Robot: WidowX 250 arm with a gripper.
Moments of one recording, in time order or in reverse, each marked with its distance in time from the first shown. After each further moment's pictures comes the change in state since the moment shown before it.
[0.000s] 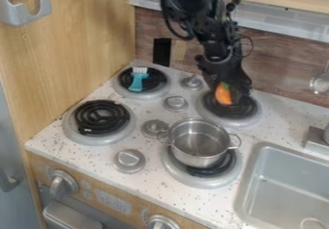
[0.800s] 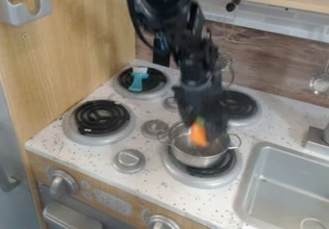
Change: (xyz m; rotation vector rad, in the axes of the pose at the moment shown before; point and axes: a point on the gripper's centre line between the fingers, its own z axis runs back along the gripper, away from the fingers) arm -0.085 -0.016 0.002 -0.043 0.263 0.006
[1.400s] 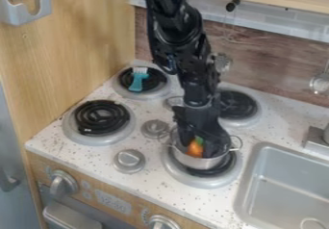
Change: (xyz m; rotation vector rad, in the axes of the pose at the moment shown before) arm 0.003 0.008 -0.032 -0.013 0.062 0.047
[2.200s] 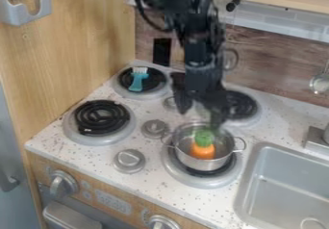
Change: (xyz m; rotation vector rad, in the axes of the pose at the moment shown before) arm 0.001 0.001 0.082 0.042 -0.014 0.094
